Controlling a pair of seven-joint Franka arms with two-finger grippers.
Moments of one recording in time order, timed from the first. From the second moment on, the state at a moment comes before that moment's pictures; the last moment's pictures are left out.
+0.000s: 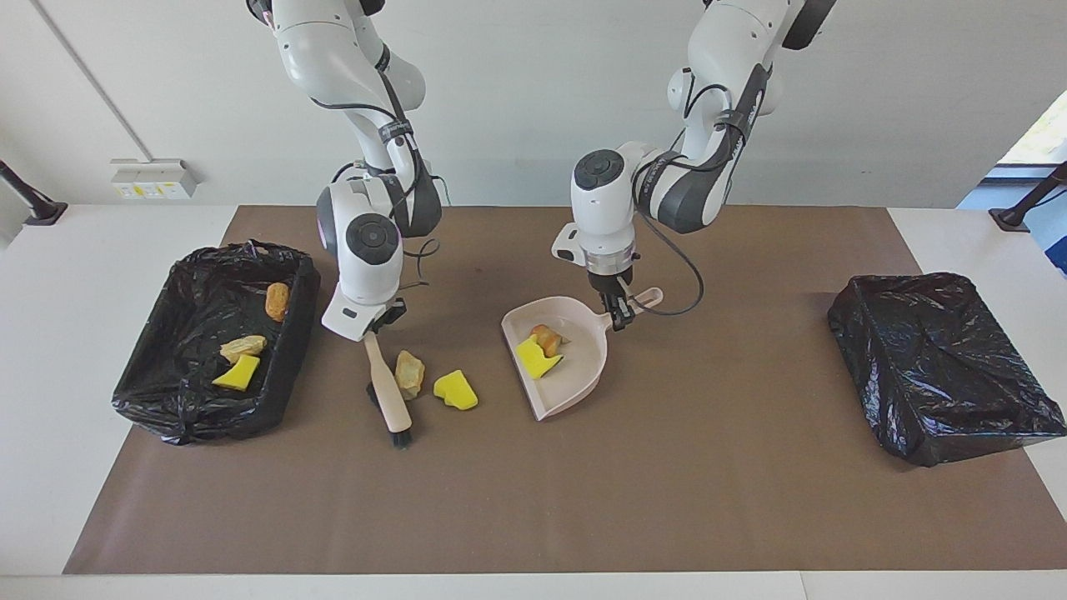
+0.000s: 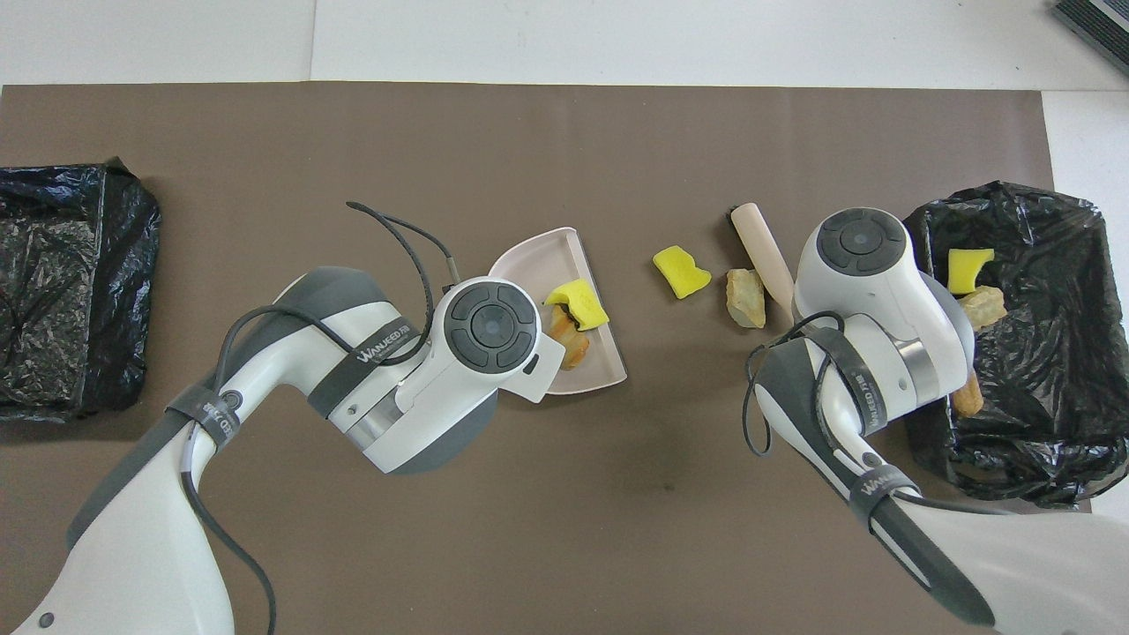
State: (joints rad) left arm -0.12 0.32 -0.56 -1.85 0.44 2.04 0.45; right arm -0.02 0.27 0.25 -1.97 -0.28 1.96 -0.01
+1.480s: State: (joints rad) left arm -0.12 0.32 -0.57 -1.88 0.45 2.01 0.71; right arm 0.26 0.17 0.26 -2.04 0.37 1.88 0.17
